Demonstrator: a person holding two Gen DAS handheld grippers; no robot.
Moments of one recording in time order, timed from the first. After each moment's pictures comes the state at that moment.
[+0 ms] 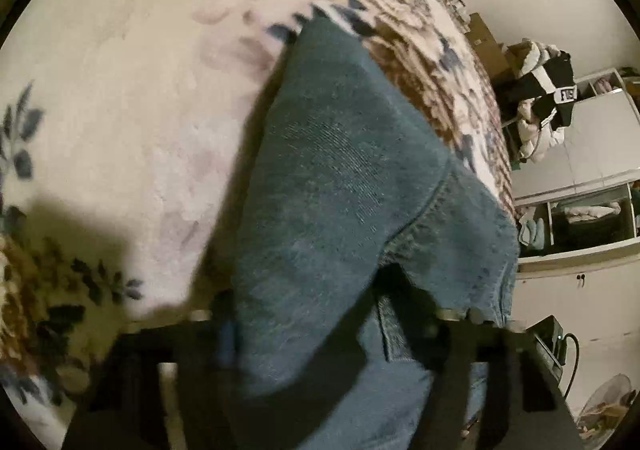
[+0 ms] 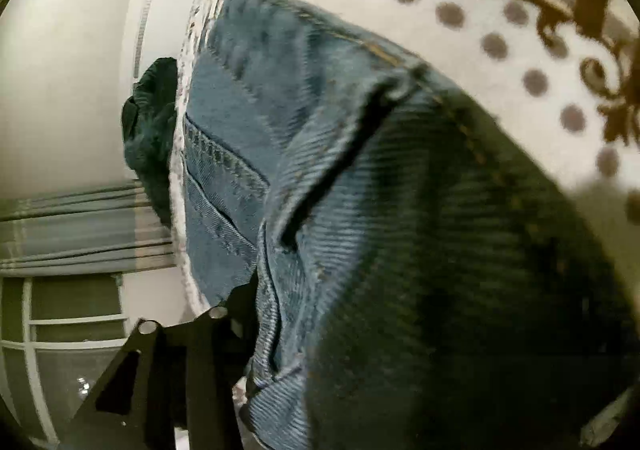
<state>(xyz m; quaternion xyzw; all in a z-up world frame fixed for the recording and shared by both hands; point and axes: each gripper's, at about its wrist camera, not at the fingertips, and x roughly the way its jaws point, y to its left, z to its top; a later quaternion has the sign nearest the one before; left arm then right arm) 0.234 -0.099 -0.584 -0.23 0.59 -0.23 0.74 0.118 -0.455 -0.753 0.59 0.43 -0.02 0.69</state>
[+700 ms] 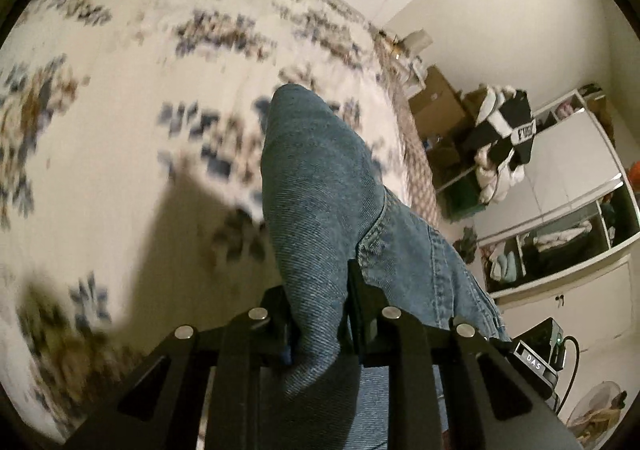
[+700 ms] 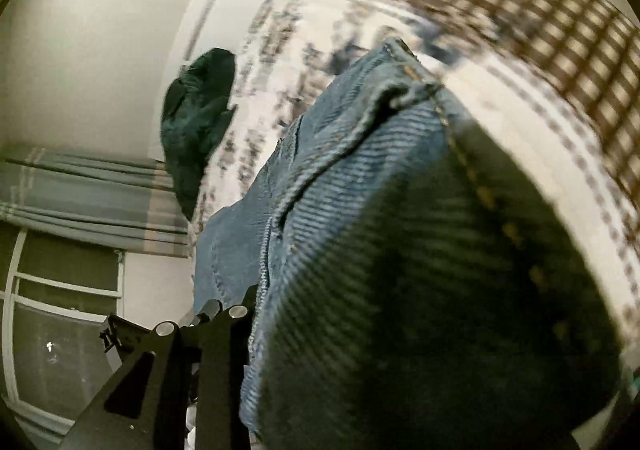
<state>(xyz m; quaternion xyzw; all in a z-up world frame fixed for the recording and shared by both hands) 0.313 -0.072 -0.427 -0.25 0.50 -0.25 0.79 0.196 -0.420 -0.558 0.51 0.39 0.01 0.77</state>
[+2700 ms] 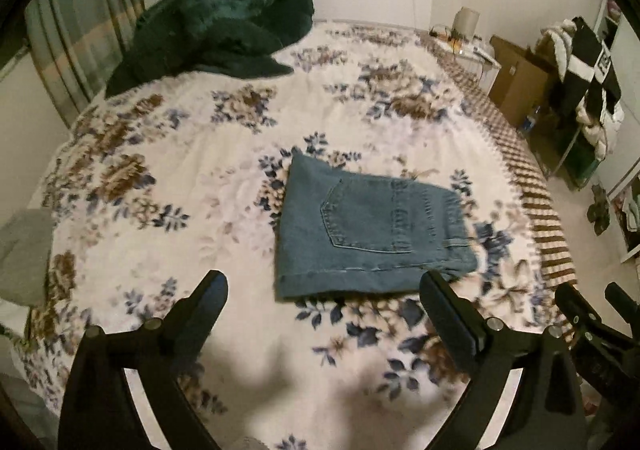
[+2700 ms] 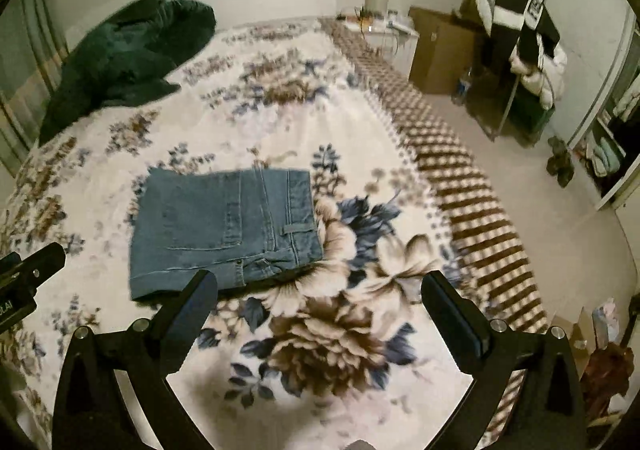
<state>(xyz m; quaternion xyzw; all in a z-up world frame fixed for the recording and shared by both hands) 0.438 -0.072 -0.305 0.03 0.47 -0.10 0.88 0.426 -0.293 -0.395 0.07 0.45 -0.19 0.87</state>
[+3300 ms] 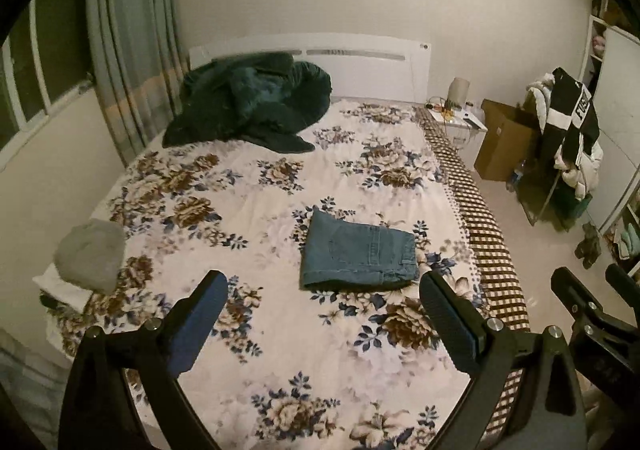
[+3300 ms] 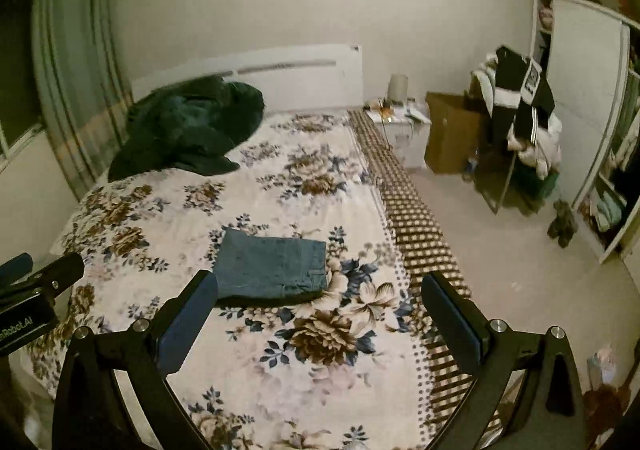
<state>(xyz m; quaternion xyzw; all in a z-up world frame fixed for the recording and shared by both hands) 0.237 -0.040 -0.100 0.01 0.37 -0.07 0.93 0.210 -0.241 -0.142 0.04 0.33 -0.13 0.93</state>
